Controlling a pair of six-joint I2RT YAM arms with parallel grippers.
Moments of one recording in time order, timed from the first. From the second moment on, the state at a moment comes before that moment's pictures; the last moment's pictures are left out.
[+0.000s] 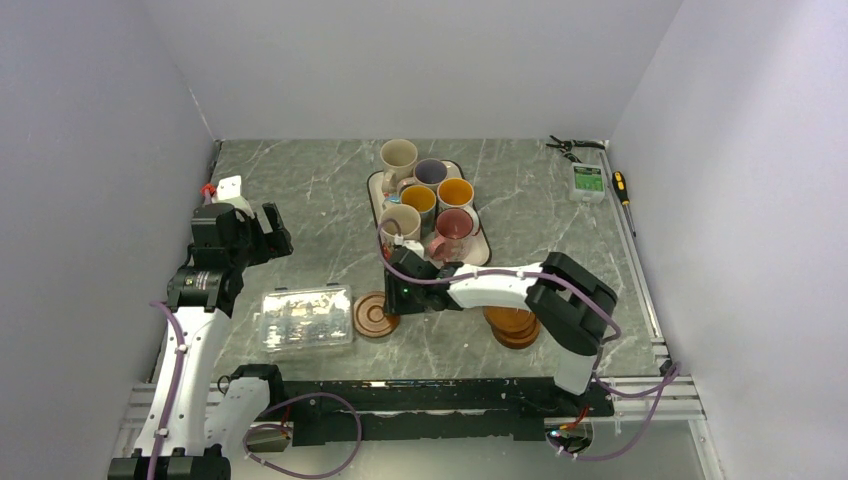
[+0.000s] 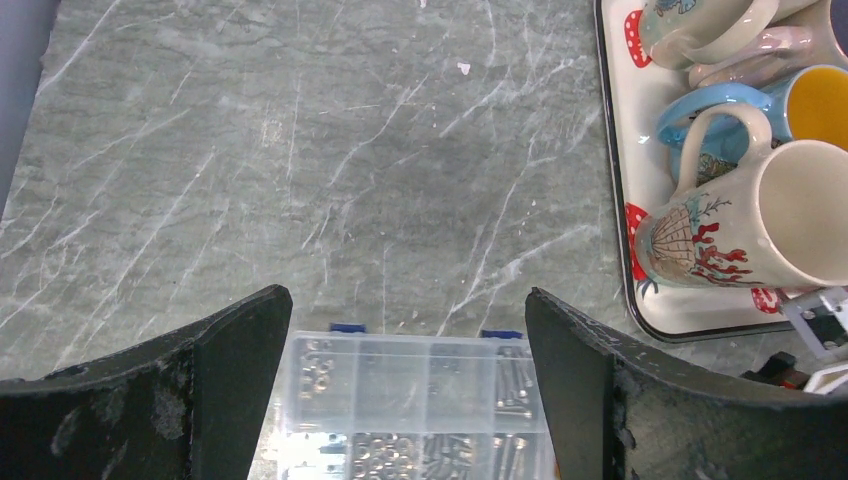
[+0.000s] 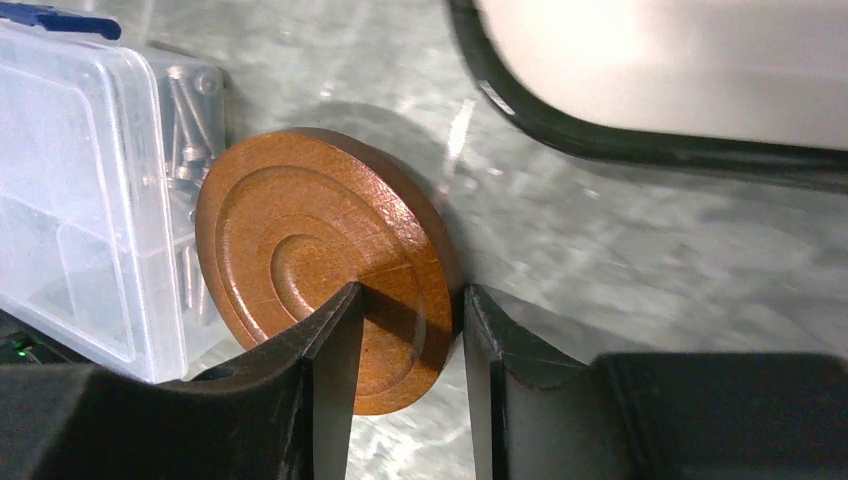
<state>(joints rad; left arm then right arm) 0.01 0.83 0.91 -0.64 -0.02 -0.25 1.01 1.77 1.00 -0.17 0.04 0.82</state>
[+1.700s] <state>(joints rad) 0.01 0.73 0.91 -0.65 -0.08 -0.25 1.03 1.36 1.00 -0.71 0.38 0.86</state>
